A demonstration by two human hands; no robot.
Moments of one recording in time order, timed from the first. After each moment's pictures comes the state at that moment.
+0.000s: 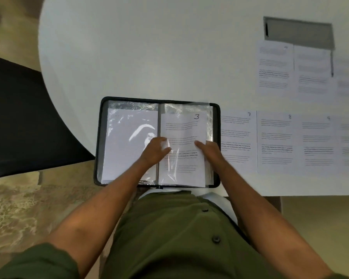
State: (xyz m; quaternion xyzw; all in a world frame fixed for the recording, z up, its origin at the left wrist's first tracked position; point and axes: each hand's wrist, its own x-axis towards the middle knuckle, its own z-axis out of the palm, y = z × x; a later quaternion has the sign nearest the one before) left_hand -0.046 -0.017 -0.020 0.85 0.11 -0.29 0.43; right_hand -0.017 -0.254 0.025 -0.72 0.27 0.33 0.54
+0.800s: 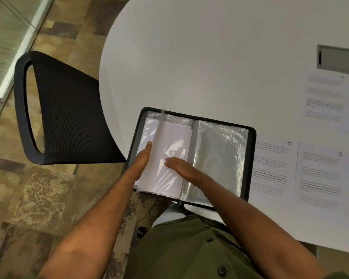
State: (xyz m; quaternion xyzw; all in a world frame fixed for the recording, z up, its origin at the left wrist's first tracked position) left_hand -0.069 0.089 0.027 0.63 0.46 -0.24 0.58; right_hand -0.029 -0.096 0.013 -0.72 -0.07 0.55 0.43
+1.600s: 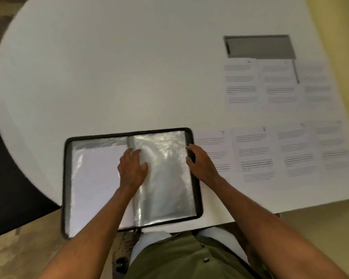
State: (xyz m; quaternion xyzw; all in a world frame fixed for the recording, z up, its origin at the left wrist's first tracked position) left_hand 0.019 -0.058 -0.017 0.94 0.13 -0.18 0.27; right_hand 0.044 -0.324 0.005 -0.91 0.03 0.20 0.37
